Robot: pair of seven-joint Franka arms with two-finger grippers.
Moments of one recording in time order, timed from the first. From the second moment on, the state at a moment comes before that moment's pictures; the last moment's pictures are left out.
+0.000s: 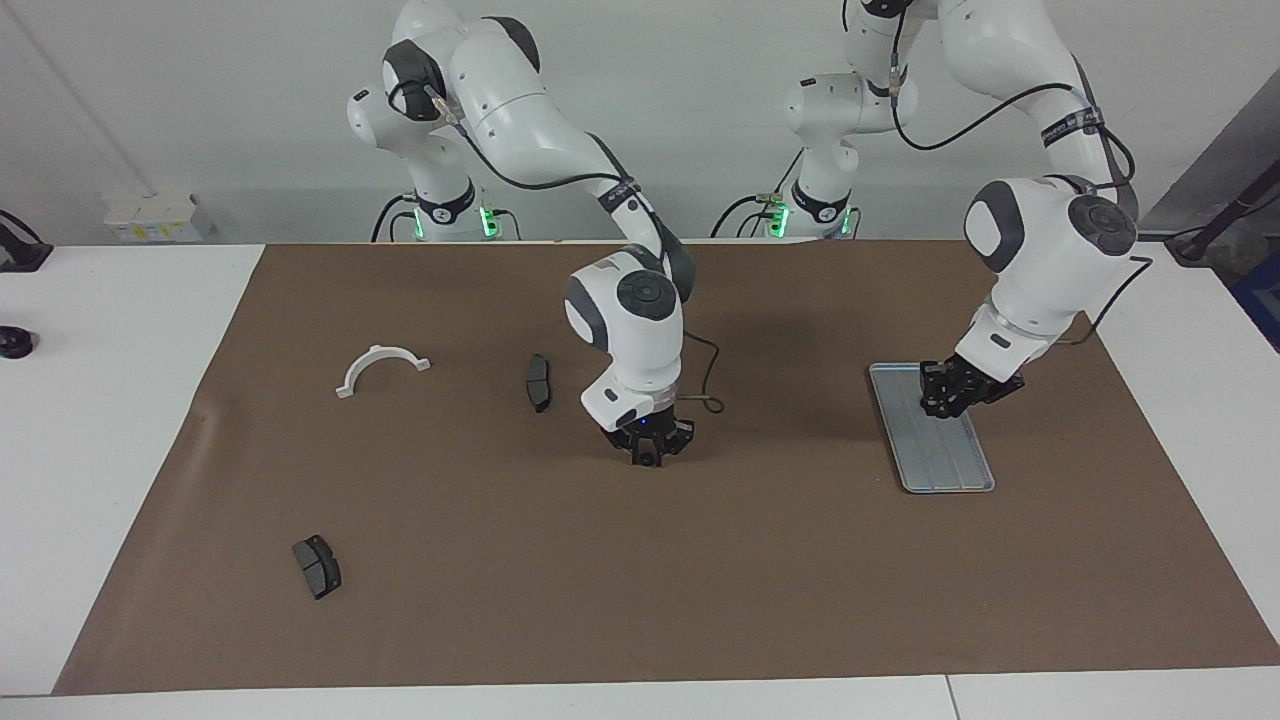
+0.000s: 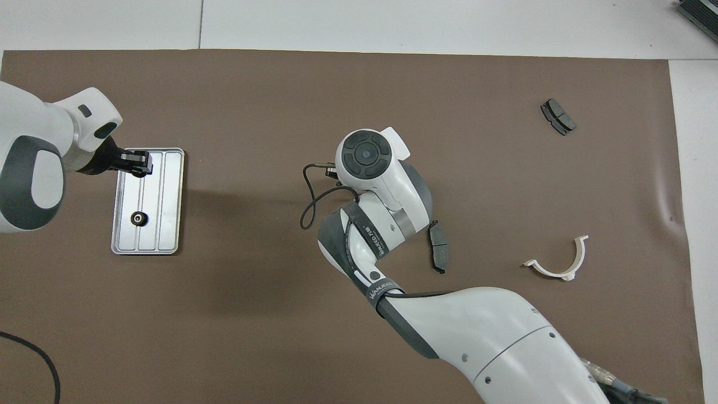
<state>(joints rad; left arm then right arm) 0.00 0.20 -0.04 -1.84 -0.06 2.08 0.12 0.63 0.69 -0.08 -1.45 -0.01 2.25 0.75</state>
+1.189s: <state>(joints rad) -0.18 0.20 -0.06 -1.80 -0.07 2.18 -0.20 0.50 0.66 -0.10 -1.44 -0.03 2.19 0.61</state>
